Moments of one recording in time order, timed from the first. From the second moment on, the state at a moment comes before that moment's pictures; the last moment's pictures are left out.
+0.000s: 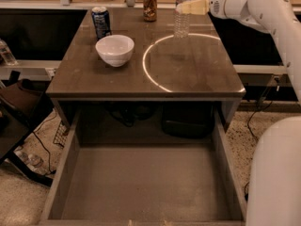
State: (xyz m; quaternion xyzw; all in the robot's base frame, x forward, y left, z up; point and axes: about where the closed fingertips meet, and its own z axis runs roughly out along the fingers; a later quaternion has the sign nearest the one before) arm 0.870 -0.191 0.989 -0.25 0.71 0.12 0.64
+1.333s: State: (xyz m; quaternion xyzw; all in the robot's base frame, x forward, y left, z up) arm 0.926 -0.133 0.968 -0.22 0.70 0.18 0.65
